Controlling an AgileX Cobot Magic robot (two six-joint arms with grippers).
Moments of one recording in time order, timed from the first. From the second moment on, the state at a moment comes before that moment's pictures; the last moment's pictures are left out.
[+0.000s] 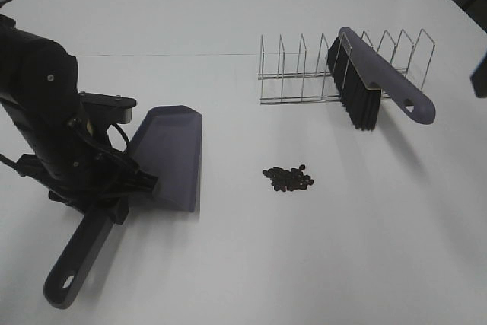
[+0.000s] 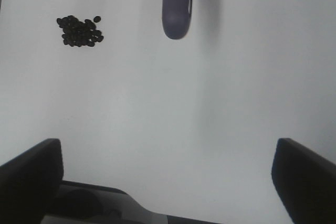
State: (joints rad) left arm -0.53 1.88 -0.98 -0.05 0.67 -0.25; right arm 0.11 1.16 -1.06 0.06 1.16 0.05
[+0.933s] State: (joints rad) left arm -0.53 1.88 -0.98 -0.05 0.68 -0.25; right arm 0.01 2.14 -1.90 0.20 1.22 -0.15
